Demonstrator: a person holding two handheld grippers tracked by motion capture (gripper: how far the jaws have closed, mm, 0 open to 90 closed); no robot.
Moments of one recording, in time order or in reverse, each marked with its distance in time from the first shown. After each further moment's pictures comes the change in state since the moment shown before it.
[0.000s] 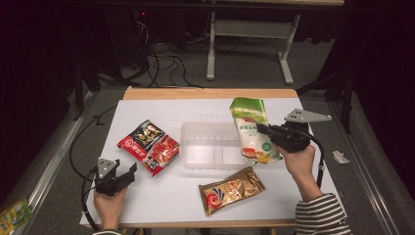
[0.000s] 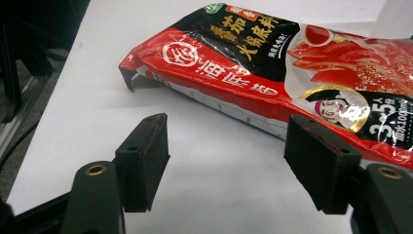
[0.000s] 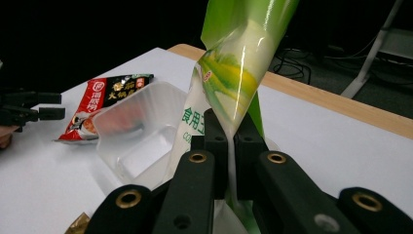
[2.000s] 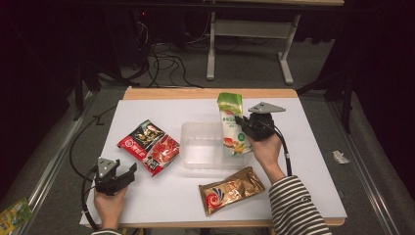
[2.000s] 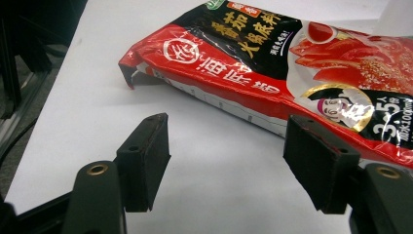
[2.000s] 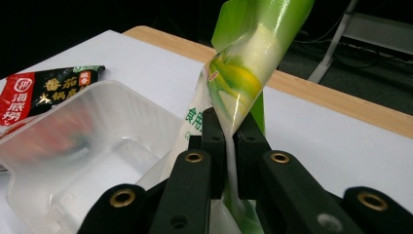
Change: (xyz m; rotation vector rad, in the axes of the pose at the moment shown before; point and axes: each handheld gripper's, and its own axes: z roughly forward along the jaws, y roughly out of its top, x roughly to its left) left arm 0.000 0.001 0.001 0.015 0.006 0.001; right arm 0.010 0.002 0.093 0.073 -0.155 -0.006
